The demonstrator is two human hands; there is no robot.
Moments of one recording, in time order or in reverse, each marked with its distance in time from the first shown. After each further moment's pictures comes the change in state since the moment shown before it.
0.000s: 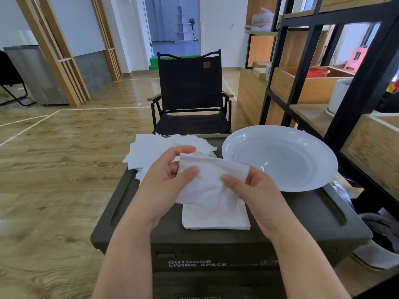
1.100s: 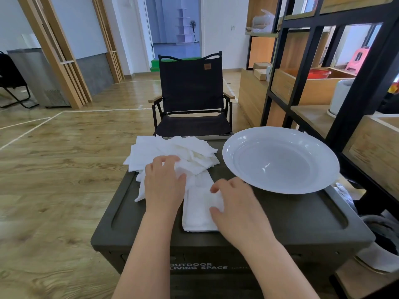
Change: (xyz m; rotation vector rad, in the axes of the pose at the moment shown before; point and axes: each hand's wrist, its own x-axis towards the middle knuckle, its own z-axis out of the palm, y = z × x) left_hand 0.048 -0.053 0.010 0.987 0.453 0.055; right_hand -0.007 0.019 0.025 -1.049 0.057 -0.280
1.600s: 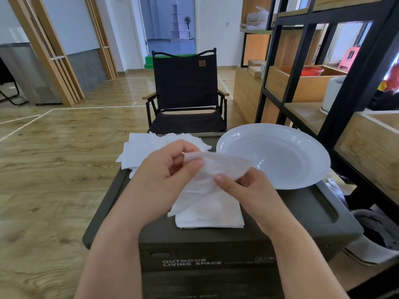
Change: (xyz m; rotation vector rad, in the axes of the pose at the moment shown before) left_hand -0.034 0.037 -0.095 -0.711 -0.418 0.206; right_hand 0.007 0.023 -0.030 1.013 -0.081 0.105
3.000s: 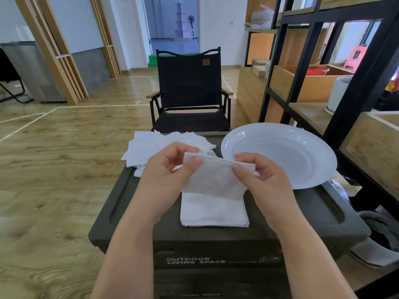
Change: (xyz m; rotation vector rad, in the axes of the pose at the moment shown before) left_hand 0.010 -0.030 0.009 -0.277 0.172 -0.075; right_hand 0.000 -0.006 0.002 -0.147 0.245 -0.141
